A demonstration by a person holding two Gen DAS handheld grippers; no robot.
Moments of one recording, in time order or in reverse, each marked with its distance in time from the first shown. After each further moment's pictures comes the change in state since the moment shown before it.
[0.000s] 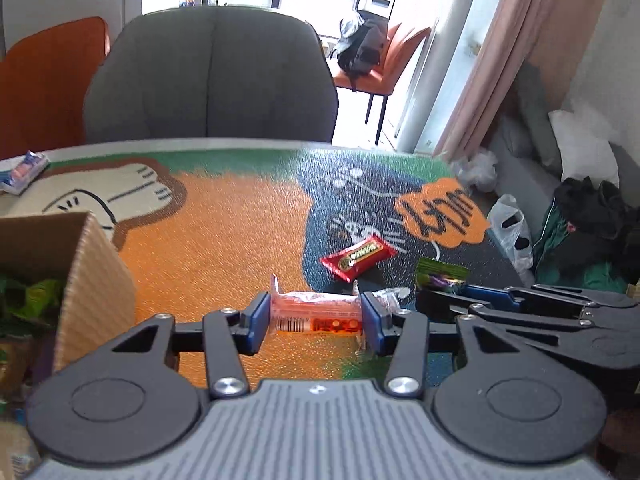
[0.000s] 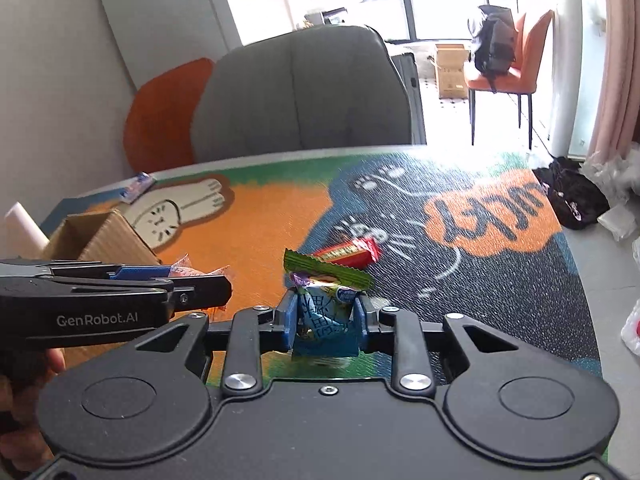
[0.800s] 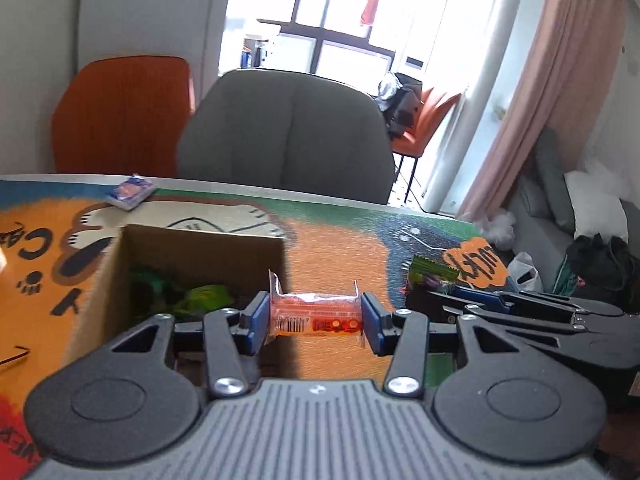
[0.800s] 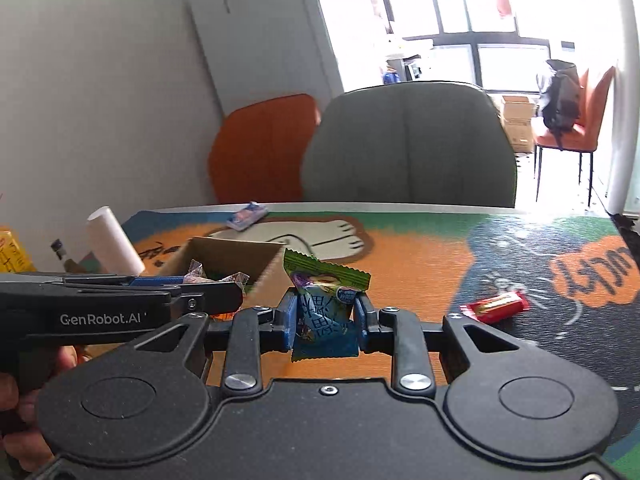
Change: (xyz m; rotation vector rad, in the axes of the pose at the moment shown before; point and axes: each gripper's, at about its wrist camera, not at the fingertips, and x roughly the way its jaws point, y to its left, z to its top) left arm -0.112 0.088 -0.021 -0.087 -0.166 0.061; right arm -0.026 0.123 0.001 -0.103 -0.130 0.154
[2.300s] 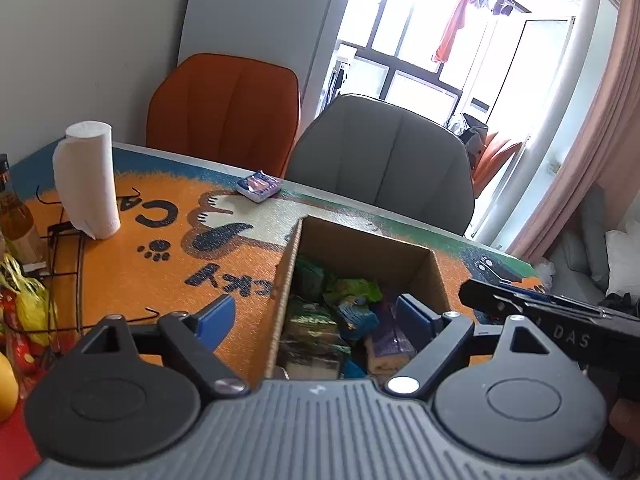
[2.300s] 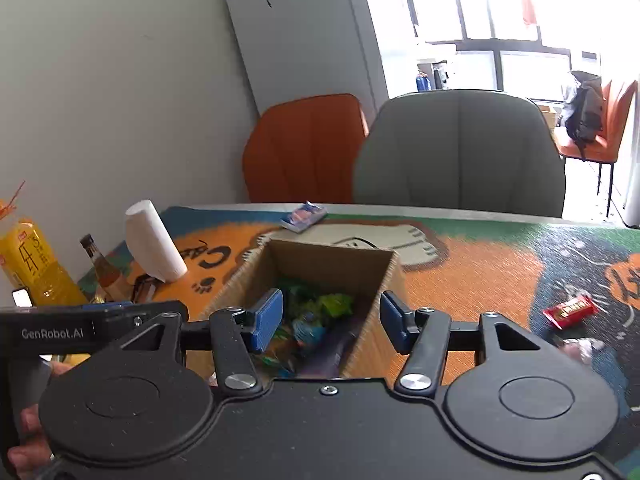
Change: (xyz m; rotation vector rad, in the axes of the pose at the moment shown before) left arm -0.074 0.108 -0.026 -0.164 -0.061 0.119; right arm 0.005 0.080 0.001 -0.029 0.001 0.015
